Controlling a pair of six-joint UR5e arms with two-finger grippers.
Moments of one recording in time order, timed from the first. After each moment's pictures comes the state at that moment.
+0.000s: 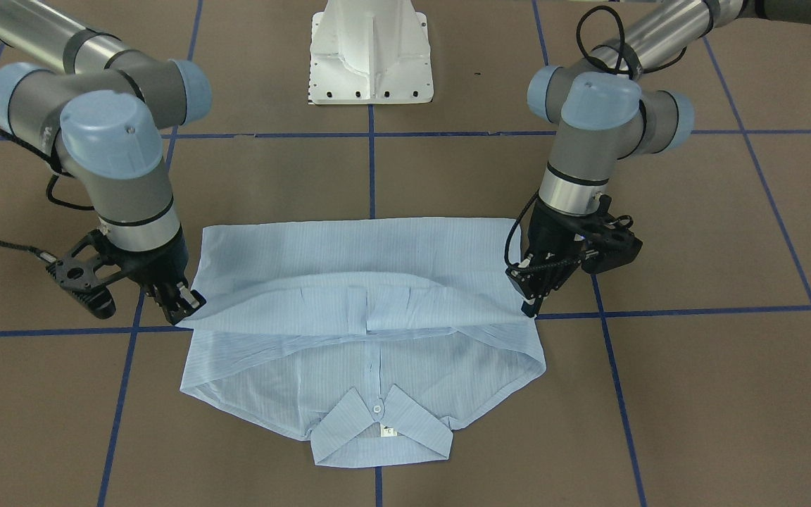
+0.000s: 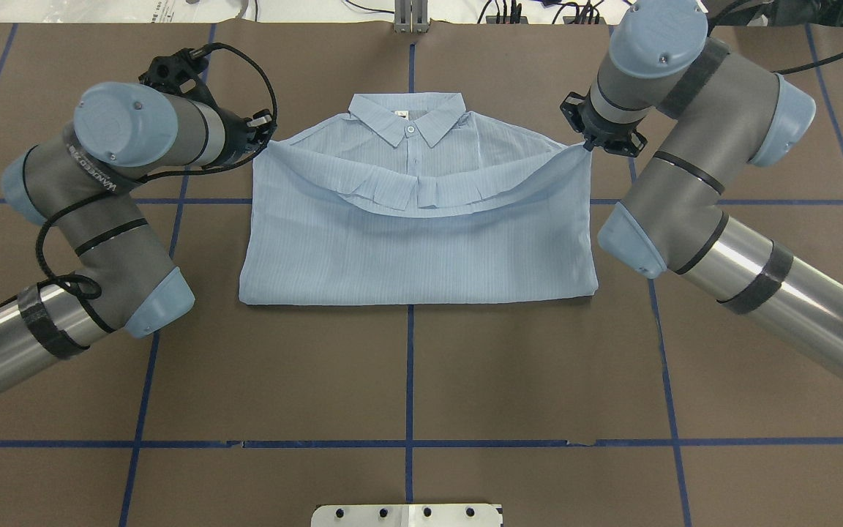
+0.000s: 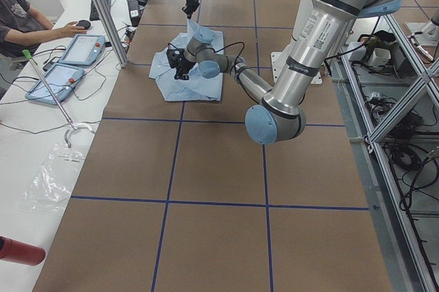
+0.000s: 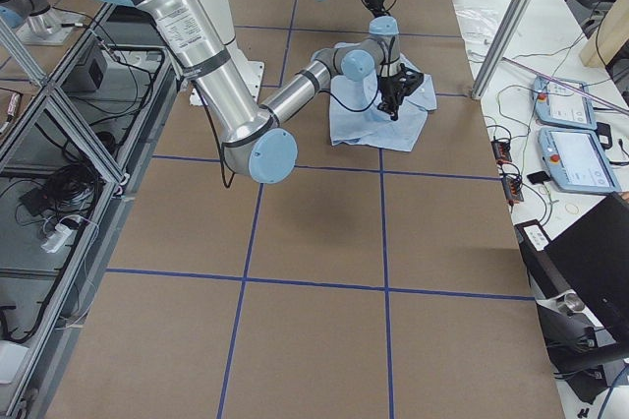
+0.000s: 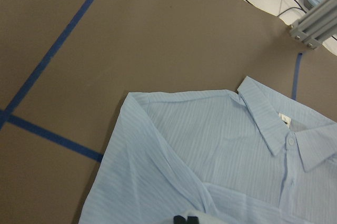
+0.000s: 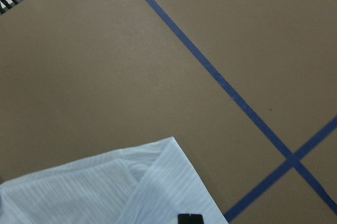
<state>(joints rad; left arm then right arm) -0.76 -2.11 -1.54 -2.08 -1.65 -1.56 0.85 -0.96 1.54 -1.50 1.82 1.60</state>
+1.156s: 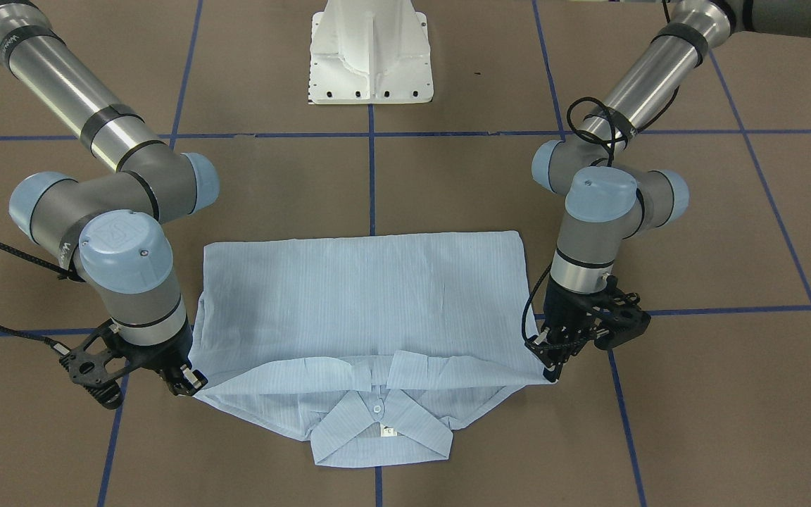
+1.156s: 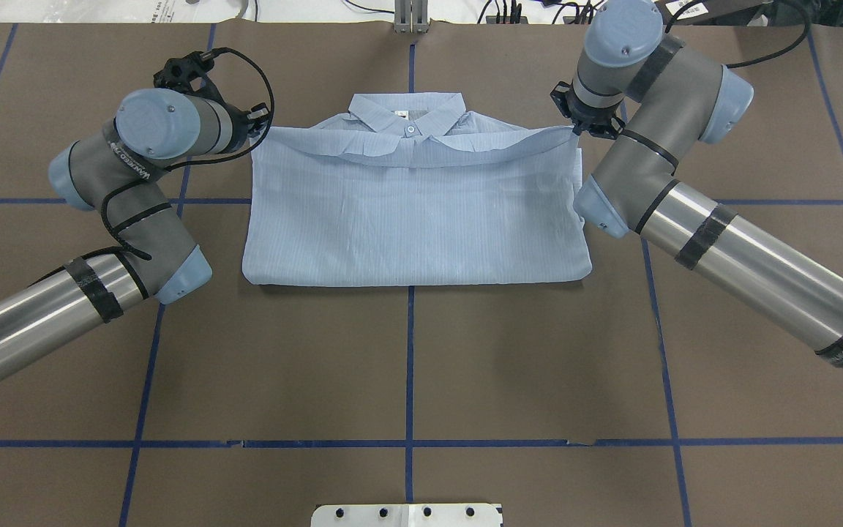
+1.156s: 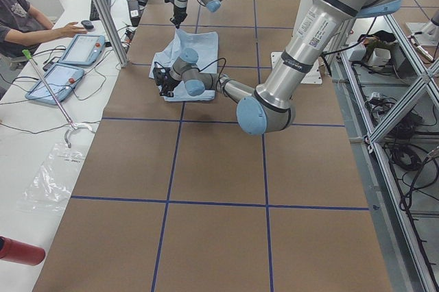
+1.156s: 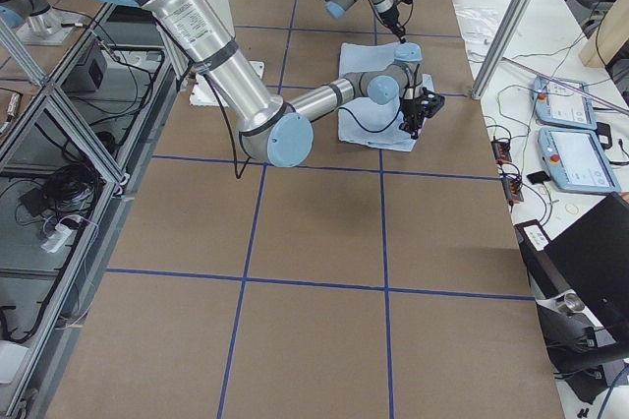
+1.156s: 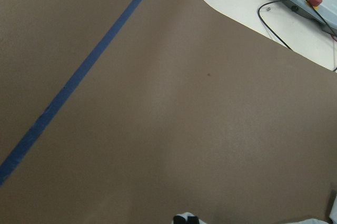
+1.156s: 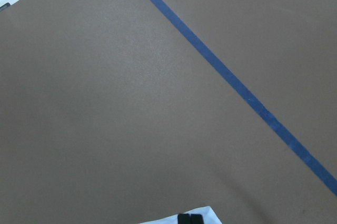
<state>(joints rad) -0.77 -2.20 -1.22 -2.29 -1.59 -1.53 0.86 -0.85 1.21 -1.32 1.82 1.60</state>
